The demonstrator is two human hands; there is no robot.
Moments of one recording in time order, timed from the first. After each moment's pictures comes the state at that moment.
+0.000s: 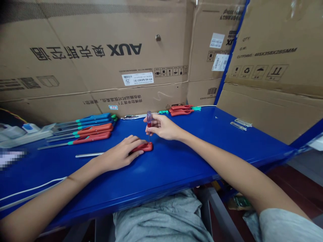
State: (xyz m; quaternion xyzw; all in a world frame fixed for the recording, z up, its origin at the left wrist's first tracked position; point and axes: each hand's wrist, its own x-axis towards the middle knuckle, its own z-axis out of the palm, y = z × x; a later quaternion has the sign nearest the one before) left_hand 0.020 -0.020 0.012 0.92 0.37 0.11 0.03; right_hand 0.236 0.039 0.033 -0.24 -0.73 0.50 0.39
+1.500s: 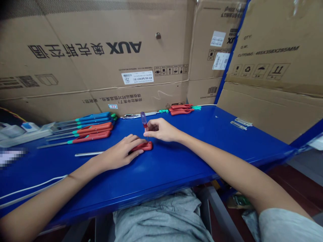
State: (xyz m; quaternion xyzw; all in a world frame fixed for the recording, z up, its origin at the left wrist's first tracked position) left_hand 0.021 -0.019 0.012 0.92 0.37 0.11 0.03; right_hand 0.234 0.039 0.028 -0.27 -0.78 0.44 0.35
